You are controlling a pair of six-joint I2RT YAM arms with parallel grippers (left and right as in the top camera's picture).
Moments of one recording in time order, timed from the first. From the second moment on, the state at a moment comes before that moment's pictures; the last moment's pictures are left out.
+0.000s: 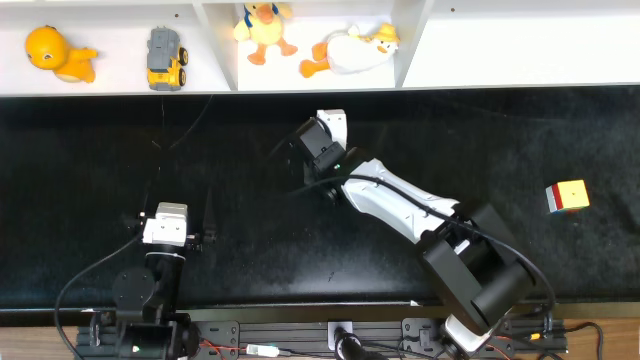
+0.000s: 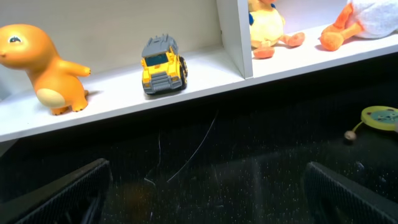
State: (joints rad) left arm -0.04 0.02 0.01 -0.09 0.02 0.19; right arm 0.71 1.86 1.11 -0.38 0.24 0.62
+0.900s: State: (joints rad) left arm -0.04 0.02 0.01 -0.09 0.02 0.19; right arm 0.43 1.31 0.80 -0.71 0.29 0.59
